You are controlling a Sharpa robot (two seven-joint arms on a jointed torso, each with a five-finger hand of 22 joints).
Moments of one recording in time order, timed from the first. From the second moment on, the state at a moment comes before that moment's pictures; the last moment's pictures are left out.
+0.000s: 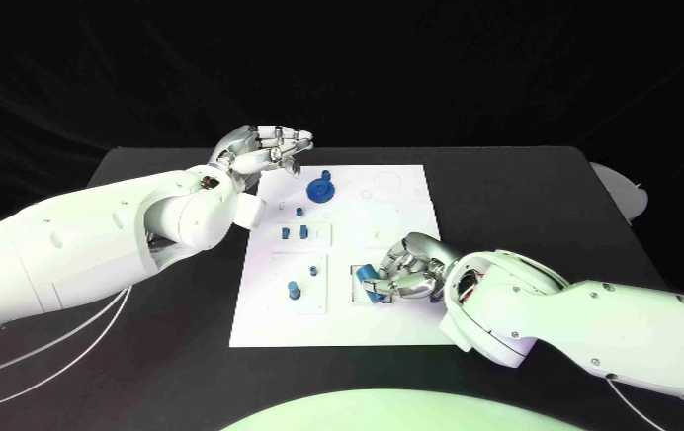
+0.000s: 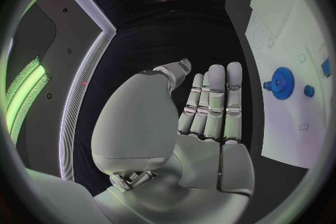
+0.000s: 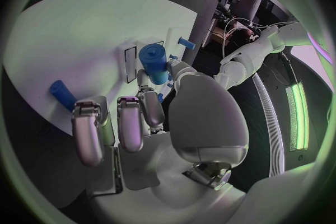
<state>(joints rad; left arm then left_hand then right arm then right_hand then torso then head) 1.19 -0.86 -0.04 1.52 -0.08 -0.29 0.33 1.42 -0.23 0.56 0.14 0.05 0.82 0.20 0.33 0.26 0.83 0.15 0.47 0.13 1.04 0.08 1.18 0.45 0.17 0.86 0.17 1.00 0.78 1.06 -0.86 -0.14 1.89 -1.07 -0.47 -0.54 1.22 -0.15 0.23 0.29 0.40 0.92 0.11 0.47 0.51 1.40 0.01 1.29 1.31 1.46 -0.05 1.49 1.31 0.01 1.47 0.06 1.57 1.31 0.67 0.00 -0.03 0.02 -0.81</state>
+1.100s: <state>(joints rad) 1.19 -0.87 -0.04 1.52 -0.08 -0.29 0.32 1.42 -0.23 0.56 0.14 0.05 0.82 0.20 0.33 0.26 0.83 0.15 0.47 0.13 1.04 0.08 1.18 0.45 0.17 0.86 0.17 1.00 0.78 1.06 -0.82 -0.14 1.85 -1.10 -0.47 -0.52 1.04 -0.10 0.02 0.30 0.12 0.94 0.08 0.50 0.50 1.39 0.01 1.24 1.28 1.47 -0.05 1.49 1.31 0.01 1.47 0.06 1.56 1.31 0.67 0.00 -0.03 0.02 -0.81</state>
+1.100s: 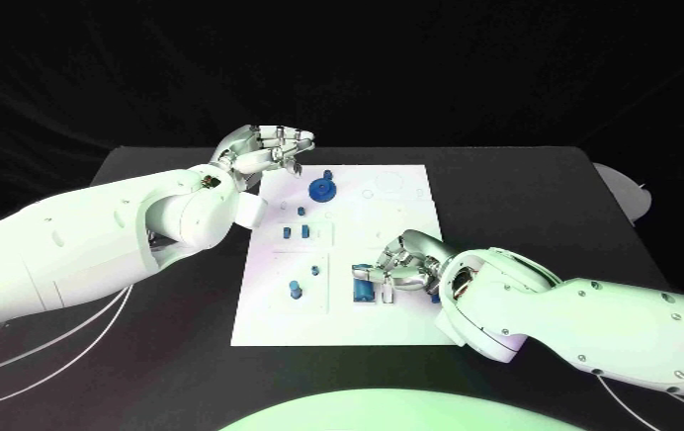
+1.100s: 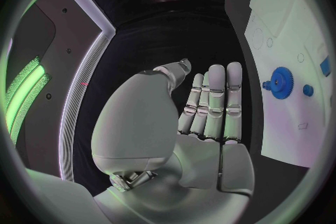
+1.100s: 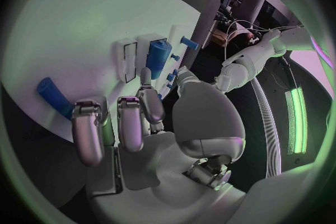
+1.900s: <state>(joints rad) 1.19 -0.87 -0.04 1.52 -0.08 -0.29 0.32 1.42 -0.23 0.56 0.14 0.05 0.82 0.20 0.34 0.26 0.83 0.15 0.47 0.13 1.04 0.08 1.18 0.45 0.17 0.86 0.17 1.00 0.78 1.05 -0.88 -0.14 1.91 -1.18 -0.42 -0.47 1.34 -0.09 0.05 0.26 0.17 0.96 0.06 0.54 0.51 1.42 -0.02 1.30 1.31 1.46 -0.07 1.49 1.31 0.01 1.47 0.05 1.57 1.31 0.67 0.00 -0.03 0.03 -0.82</state>
